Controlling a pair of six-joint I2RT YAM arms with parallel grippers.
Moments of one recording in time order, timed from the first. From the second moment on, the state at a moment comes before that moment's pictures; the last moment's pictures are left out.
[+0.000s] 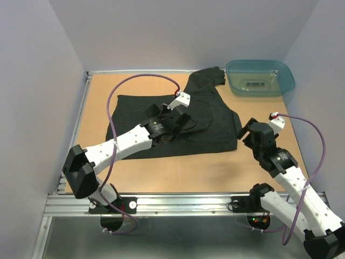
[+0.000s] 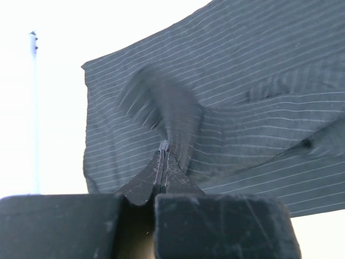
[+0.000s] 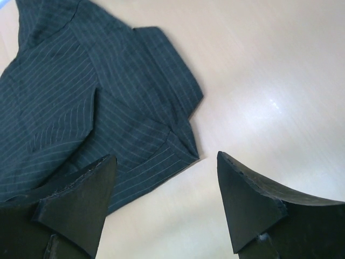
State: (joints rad) left arm -0.98 1.51 1.32 -0.59 -0.86 -0.18; right arm 0.40 0.70 0.70 -0.62 0.60 0.77
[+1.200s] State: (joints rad) left arm -0.69 0.93 0.81 -0.22 0.22 0.70; right arm 0.40 0.83 0.67 -0.41 0.22 0.61
